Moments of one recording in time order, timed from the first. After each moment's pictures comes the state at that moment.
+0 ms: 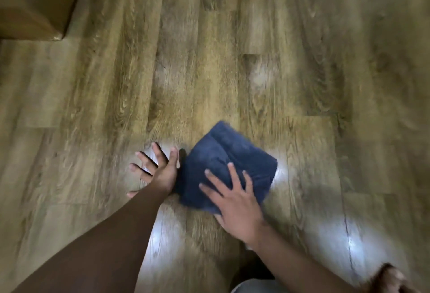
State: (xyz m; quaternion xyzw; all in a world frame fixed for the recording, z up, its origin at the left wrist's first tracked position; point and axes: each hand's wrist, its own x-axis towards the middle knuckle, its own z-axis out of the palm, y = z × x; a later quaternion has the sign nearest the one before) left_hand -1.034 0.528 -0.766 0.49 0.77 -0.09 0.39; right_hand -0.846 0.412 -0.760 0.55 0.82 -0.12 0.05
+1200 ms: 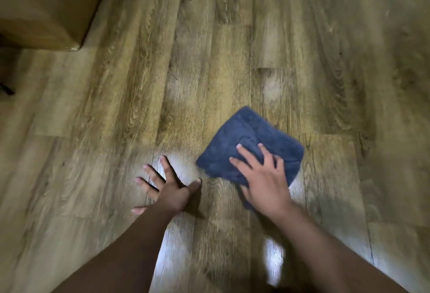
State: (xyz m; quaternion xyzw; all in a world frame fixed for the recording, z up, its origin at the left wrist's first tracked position) left_hand -1.033 0.522 -0.753 0.45 0.77 -0.11 0.43; right_hand -0.796 0.499 -0.758 0.66 0.74 -0.13 0.04
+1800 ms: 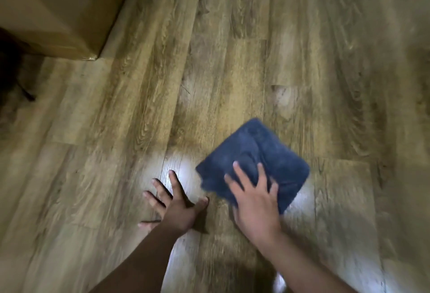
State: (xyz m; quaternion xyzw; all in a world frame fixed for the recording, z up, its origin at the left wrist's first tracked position) left_hand -1.026 0.523 -0.749 0.44 0.78 -0.12 0.43; right_hand -0.834 0.510 -0.747 0.65 0.74 -0.16 0.03
